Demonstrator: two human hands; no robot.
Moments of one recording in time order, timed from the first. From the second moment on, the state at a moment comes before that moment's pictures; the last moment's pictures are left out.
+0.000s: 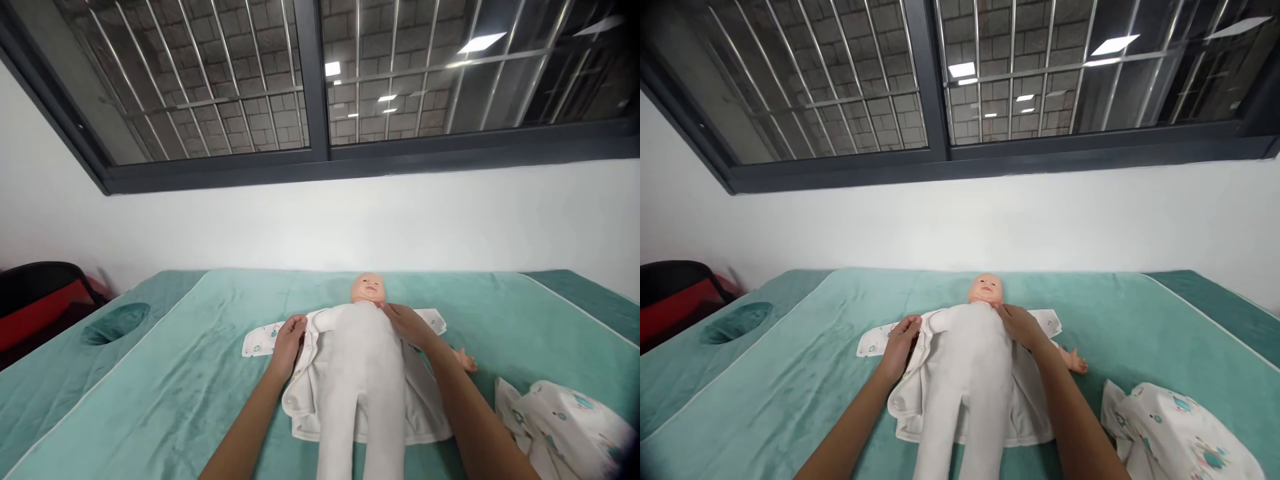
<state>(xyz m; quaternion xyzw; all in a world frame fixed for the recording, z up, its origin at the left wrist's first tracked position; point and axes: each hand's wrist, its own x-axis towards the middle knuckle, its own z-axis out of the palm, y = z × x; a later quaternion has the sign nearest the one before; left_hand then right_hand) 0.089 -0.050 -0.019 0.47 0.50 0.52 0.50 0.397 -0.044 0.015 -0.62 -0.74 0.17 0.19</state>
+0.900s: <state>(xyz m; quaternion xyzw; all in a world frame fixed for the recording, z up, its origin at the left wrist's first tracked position) 0.087 -0.154 0.023 0.65 0.63 0.33 0.25 0.395 -0.056 0.016 -0.55 -0.79 0.25 0.11</state>
